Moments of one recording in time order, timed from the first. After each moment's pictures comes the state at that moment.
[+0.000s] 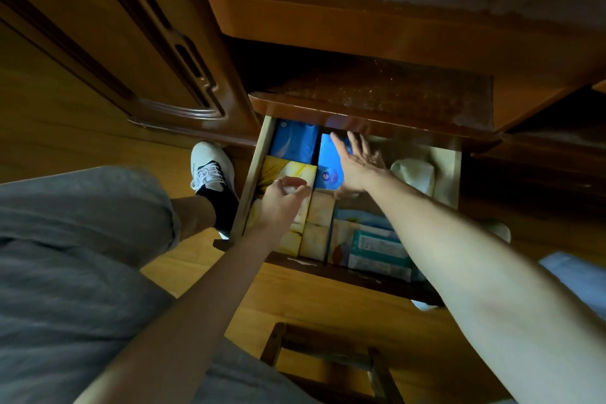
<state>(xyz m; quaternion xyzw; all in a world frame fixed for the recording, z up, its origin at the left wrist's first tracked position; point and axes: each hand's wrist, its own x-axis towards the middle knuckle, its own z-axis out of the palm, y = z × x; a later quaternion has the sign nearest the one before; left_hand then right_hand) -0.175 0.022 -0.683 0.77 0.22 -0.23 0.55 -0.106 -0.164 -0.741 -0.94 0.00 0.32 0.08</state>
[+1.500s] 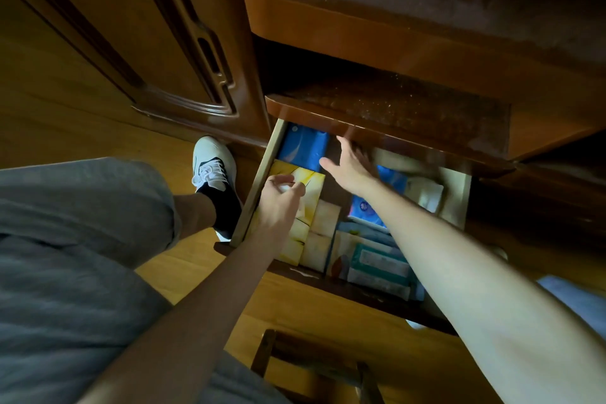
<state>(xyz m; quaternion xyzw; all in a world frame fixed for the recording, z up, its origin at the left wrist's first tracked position) -0.162 0.032 -0.693 0.71 0.32 -0.16 0.61 -0.089 -0.135 -0.746 -0.93 0.10 0.23 0.27</state>
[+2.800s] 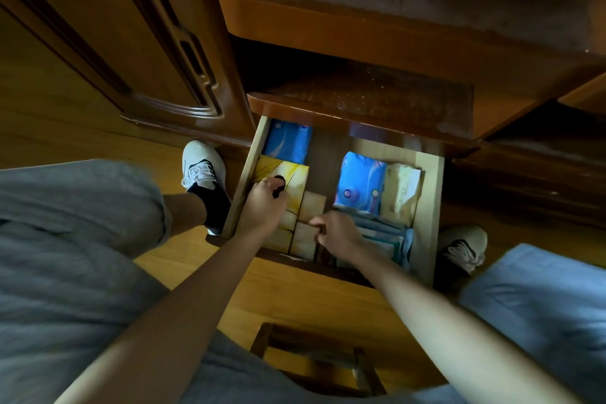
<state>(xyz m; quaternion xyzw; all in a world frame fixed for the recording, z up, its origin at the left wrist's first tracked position) -0.178 0.050 -0.739 0.87 0.11 -0.17 0.45 -0.236 -0.130 -0.755 -0.91 0.00 0.26 0.31</state>
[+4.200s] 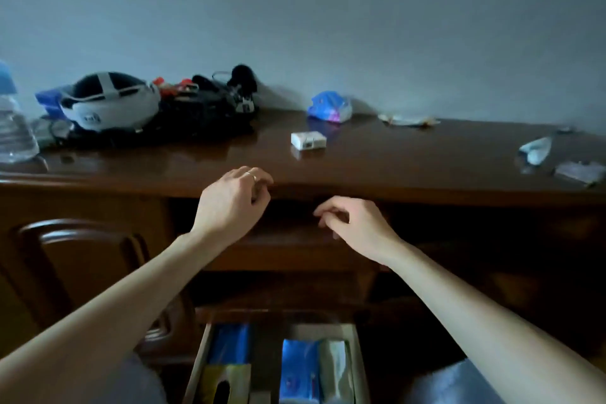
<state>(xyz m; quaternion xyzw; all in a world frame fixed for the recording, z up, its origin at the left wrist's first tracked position) -0.090 -0.017 -0.326 0.87 -0.30 0.31 0.25 -0.183 -0.258 -0.342 -0.93 -0.02 -0.15 0.33</state>
